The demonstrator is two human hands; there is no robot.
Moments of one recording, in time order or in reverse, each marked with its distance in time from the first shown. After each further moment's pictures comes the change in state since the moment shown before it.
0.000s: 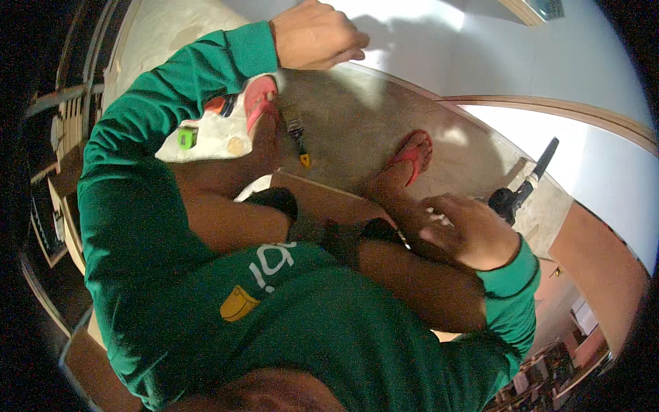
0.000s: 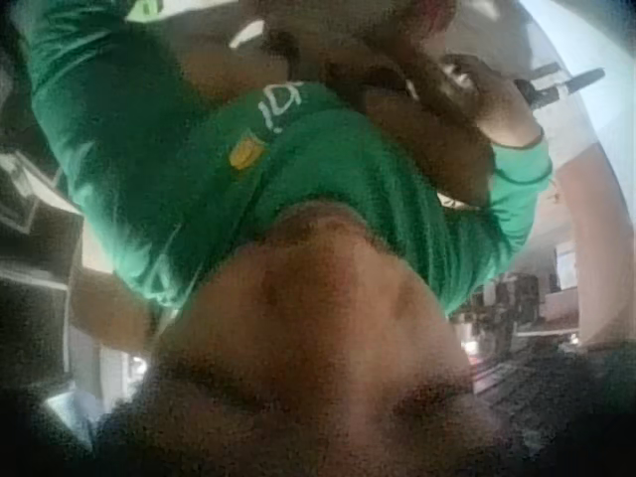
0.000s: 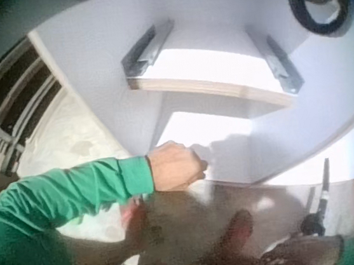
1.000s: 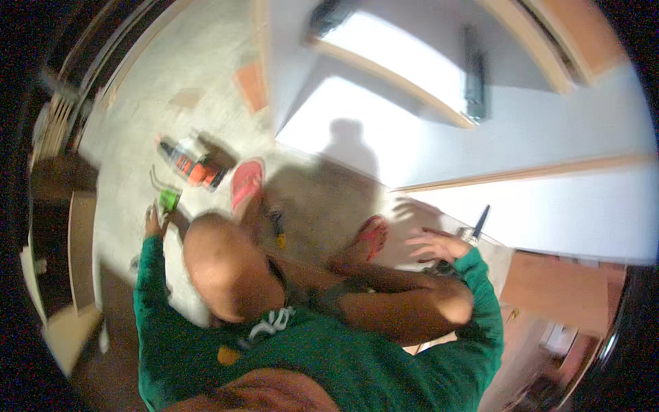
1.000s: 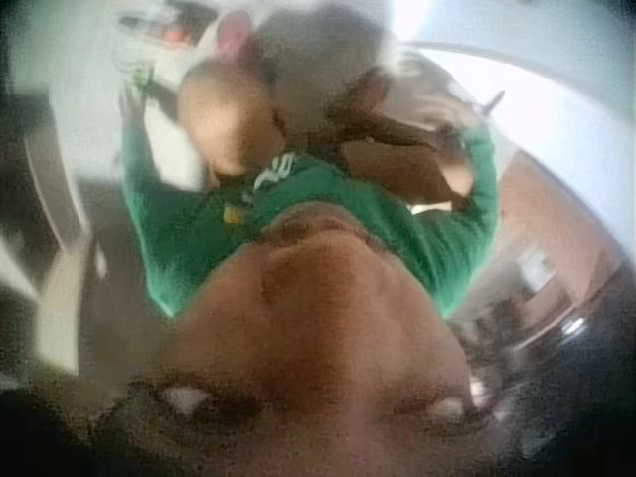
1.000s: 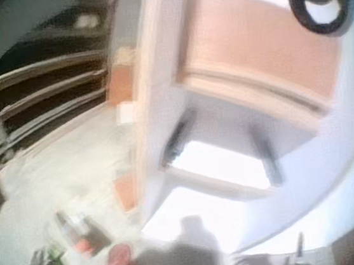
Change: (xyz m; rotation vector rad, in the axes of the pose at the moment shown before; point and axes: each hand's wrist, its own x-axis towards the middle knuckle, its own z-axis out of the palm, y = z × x) left_hand -0.567 0.027 0.324 -0.248 0.049 -1.605; right_hand 0.010 0.122 -0.004 0.971 -0.060 0.237
